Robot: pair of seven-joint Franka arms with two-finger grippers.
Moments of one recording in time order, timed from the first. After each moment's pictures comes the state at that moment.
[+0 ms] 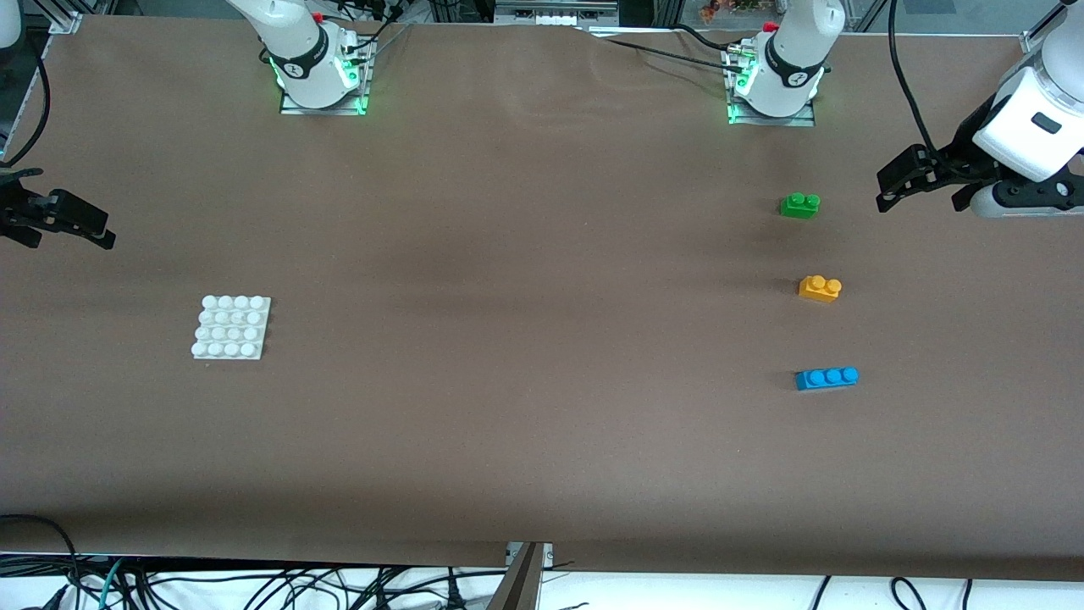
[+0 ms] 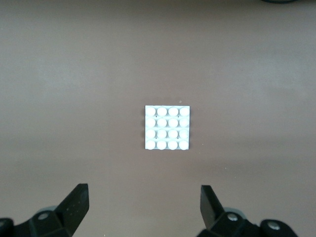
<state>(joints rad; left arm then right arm) -0.04 -0.02 -0.07 -1.60 -0.01 1.58 -0.17 0.00 0.08 -0.10 -1.60 0.00 1.71 -0.09</state>
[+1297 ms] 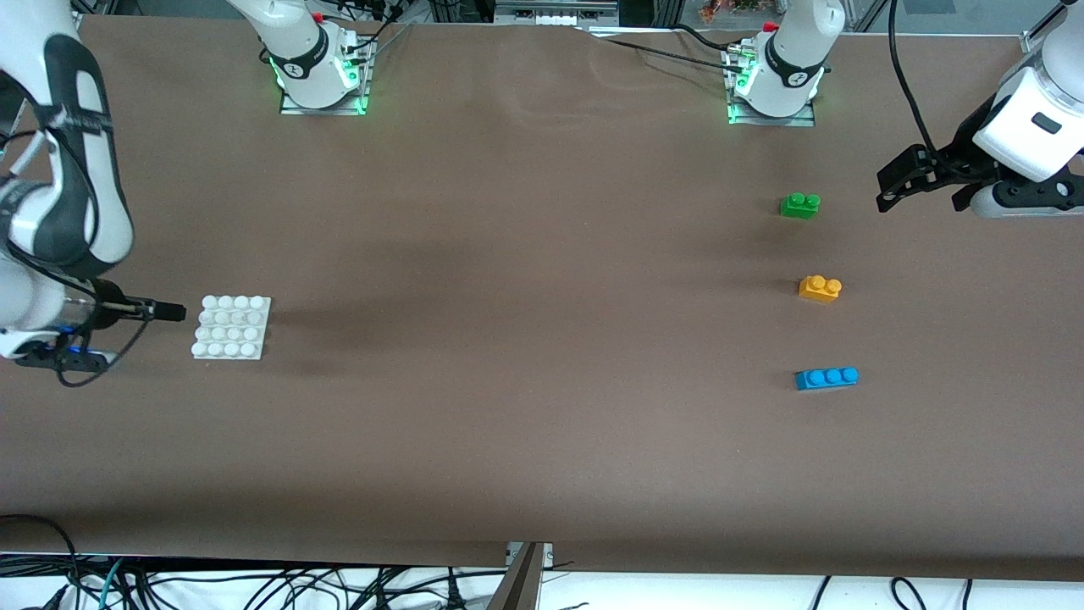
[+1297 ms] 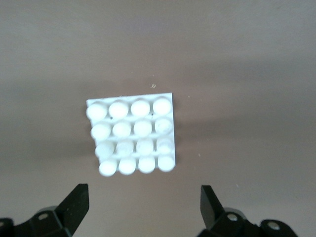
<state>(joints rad) -0.04 -0.02 -0.07 -1.60 -0.01 1.58 -0.17 -0.04 0.52 -0.15 -1.63 0.00 1.92 -0.09</state>
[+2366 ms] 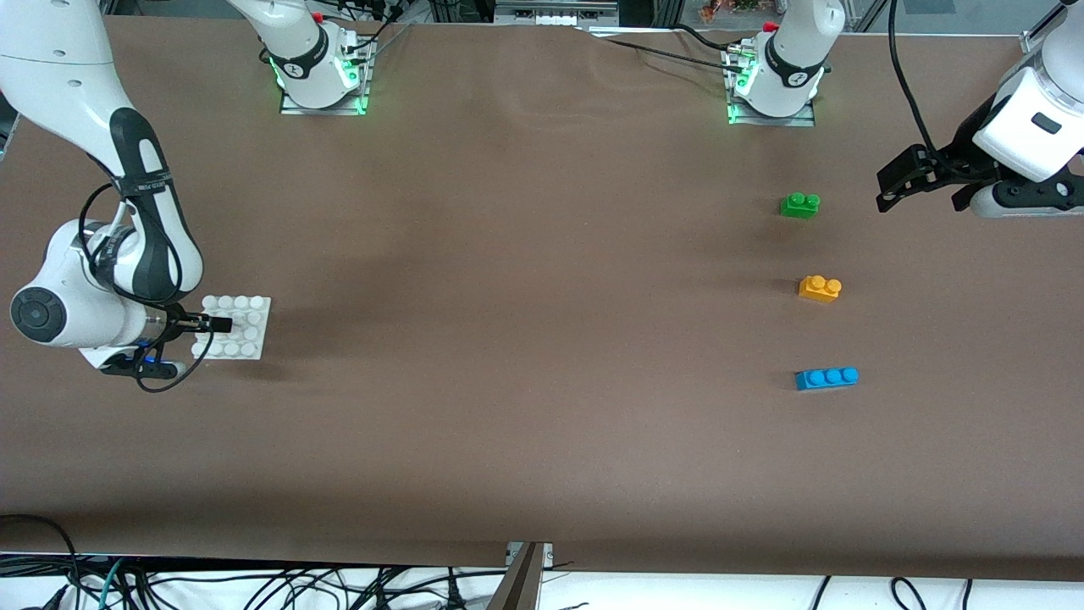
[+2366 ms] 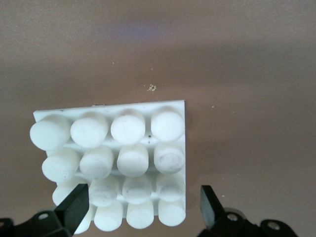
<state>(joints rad) -0.04 -0.02 -0.07 -1.60 -0.01 1.58 -0.17 -0.04 0.63 -0.14 -1.74 0.00 2.13 -0.09</state>
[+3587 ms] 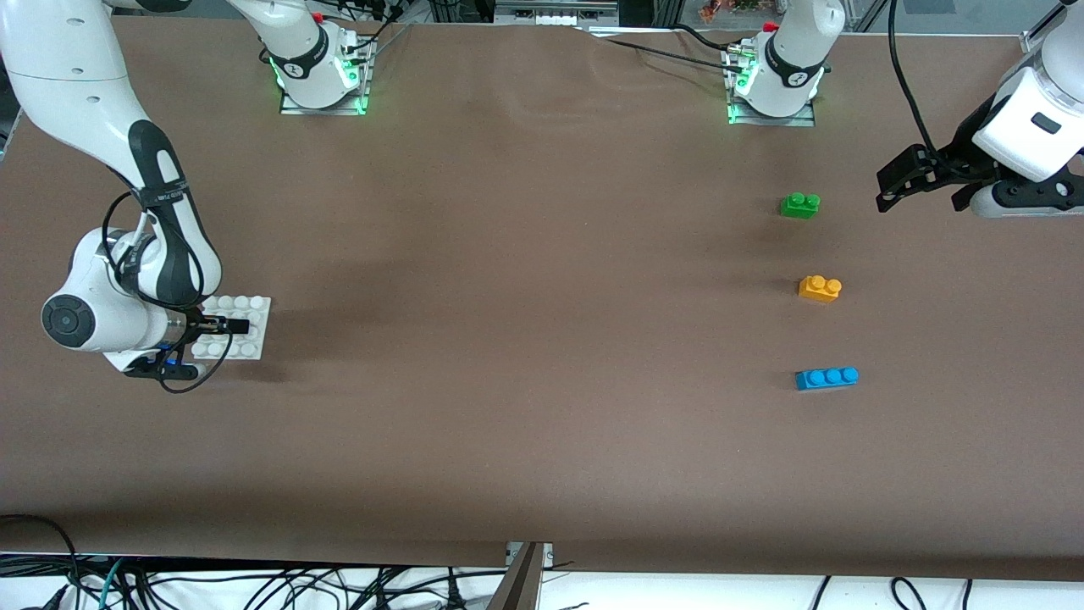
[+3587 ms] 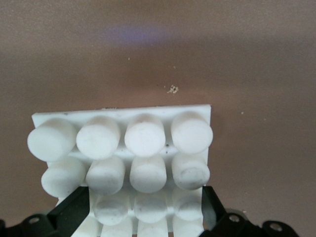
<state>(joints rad) -0.04 -0.02 -0.07 -1.60 -0.01 1.58 -0.17 -0.03 0.66 -0.13 -1.74 0.00 2.15 -0.09</state>
